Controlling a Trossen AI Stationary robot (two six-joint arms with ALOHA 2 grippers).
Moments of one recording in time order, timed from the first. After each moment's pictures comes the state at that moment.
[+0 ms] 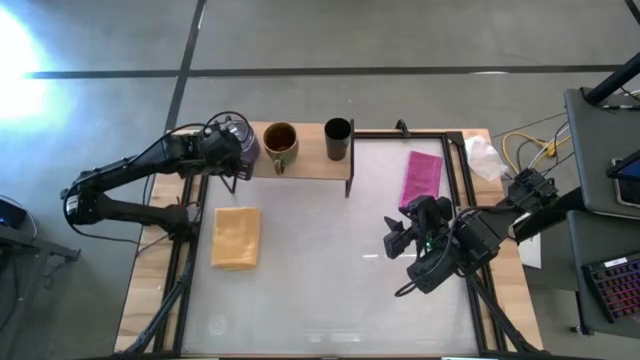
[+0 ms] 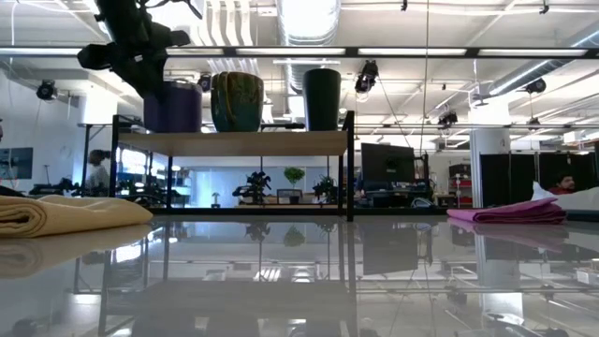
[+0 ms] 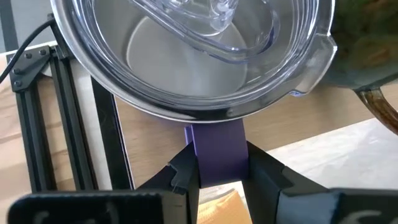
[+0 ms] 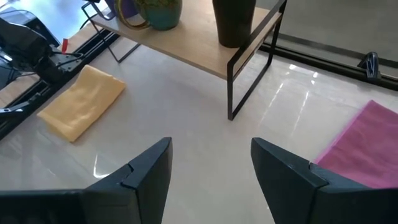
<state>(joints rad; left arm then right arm) 0.40 1.03 1.12 -1.16 -0.37 -0.79 0.61 1.56 1.72 -1.57 0.90 1.59</state>
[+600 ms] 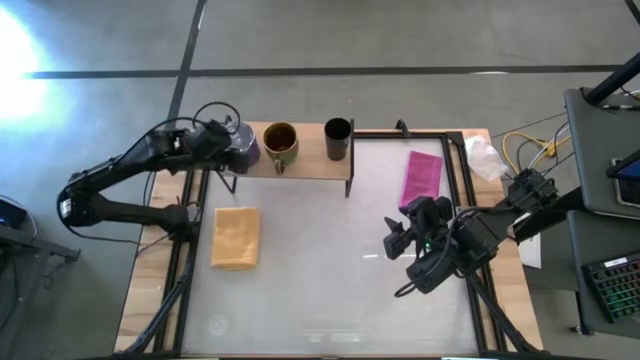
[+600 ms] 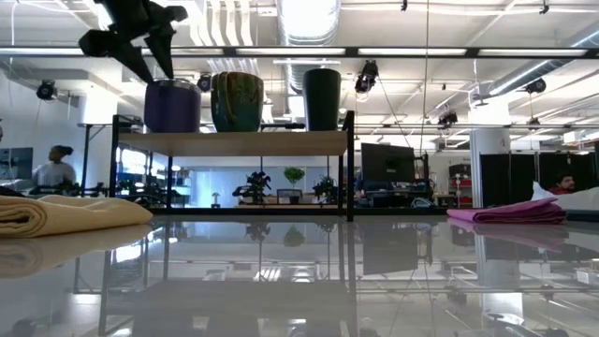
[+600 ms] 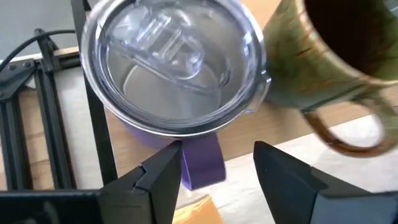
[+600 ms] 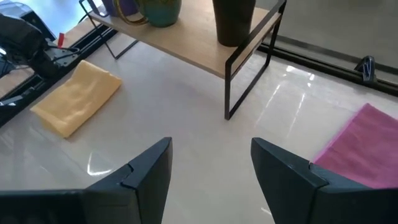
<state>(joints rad) 0.40 1.00 1.21 -1.17 -0.35 -0.80 0.61 1.56 1.71 -1.57 0.90 1.58</state>
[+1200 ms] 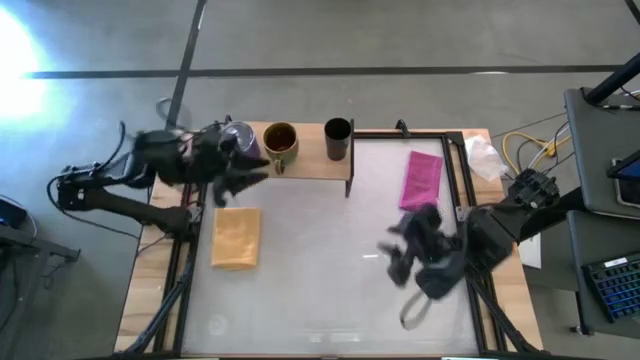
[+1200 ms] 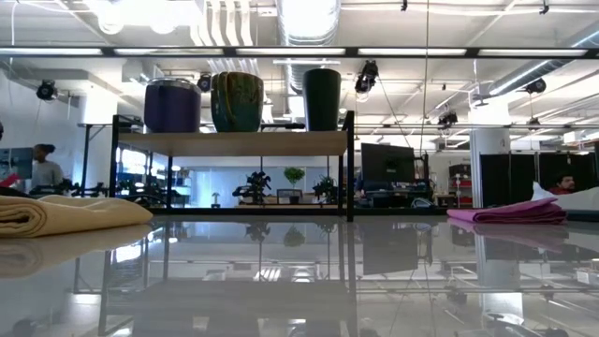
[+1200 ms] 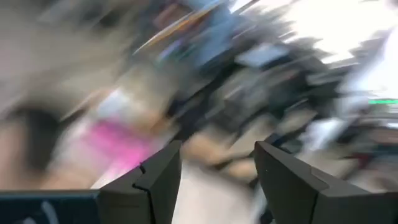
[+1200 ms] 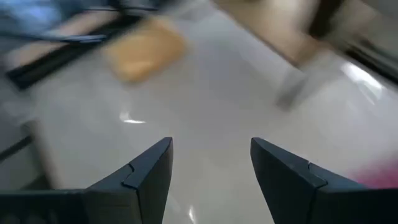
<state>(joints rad) 0.04 0.89 1.23 -0.39 -0.05 -0.50 0.66 1.56 1.81 -1.41 0.73 1.21</state>
